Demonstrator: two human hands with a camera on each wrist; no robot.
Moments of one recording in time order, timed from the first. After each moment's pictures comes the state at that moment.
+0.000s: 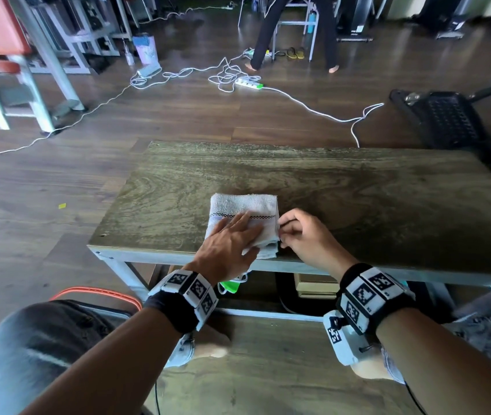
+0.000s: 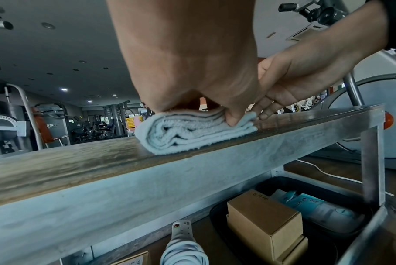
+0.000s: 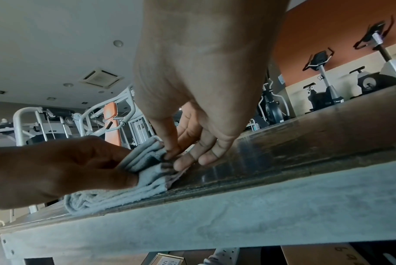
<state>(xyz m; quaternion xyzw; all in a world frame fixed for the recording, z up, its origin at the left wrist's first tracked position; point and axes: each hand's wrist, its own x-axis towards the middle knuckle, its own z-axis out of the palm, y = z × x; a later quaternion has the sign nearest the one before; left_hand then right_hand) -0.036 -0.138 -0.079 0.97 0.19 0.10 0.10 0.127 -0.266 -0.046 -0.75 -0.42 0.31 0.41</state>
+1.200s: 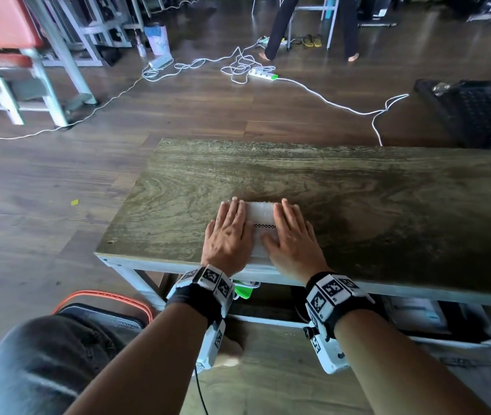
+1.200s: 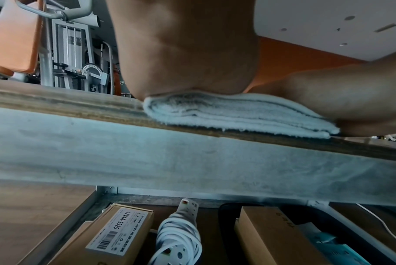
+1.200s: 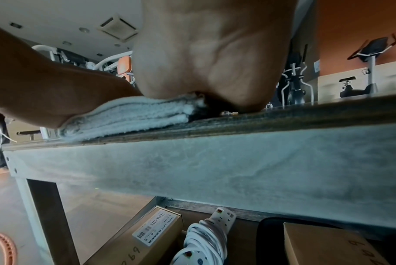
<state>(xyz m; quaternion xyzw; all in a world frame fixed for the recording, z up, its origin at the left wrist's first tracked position) -0.019 -0.105 -0.091 0.88 0.42 0.10 0.20 0.106 -0.197 -0.104 -0.83 -0.51 0.14 0.19</state>
